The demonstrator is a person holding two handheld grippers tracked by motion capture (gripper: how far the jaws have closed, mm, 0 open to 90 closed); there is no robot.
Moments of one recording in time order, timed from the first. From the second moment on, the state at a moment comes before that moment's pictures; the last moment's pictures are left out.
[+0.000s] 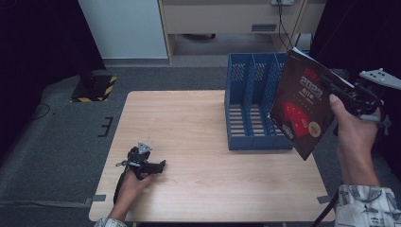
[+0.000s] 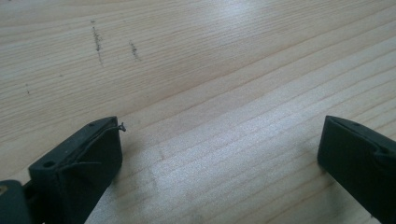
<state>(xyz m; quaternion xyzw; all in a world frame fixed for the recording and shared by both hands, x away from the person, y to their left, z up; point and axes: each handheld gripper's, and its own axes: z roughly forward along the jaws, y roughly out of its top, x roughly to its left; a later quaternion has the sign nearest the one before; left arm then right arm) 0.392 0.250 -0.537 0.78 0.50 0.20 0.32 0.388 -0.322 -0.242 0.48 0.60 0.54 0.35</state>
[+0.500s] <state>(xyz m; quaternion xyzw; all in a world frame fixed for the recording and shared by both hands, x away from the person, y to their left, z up) 0.392 0.250 -0.537 0.78 0.50 0.20 0.32 0.390 -0.327 -0.243 0.49 0.59 0.54 0.35</state>
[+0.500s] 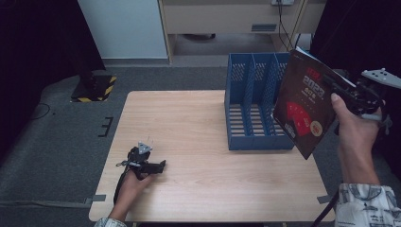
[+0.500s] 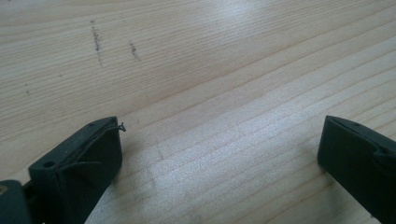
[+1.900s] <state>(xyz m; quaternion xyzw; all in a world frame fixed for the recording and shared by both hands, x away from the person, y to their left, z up) 0.392 0.249 -0.537 0.78 0.50 0.21 0.32 0.463 -0.323 -0.266 0.53 0.55 0.50 0.40</state>
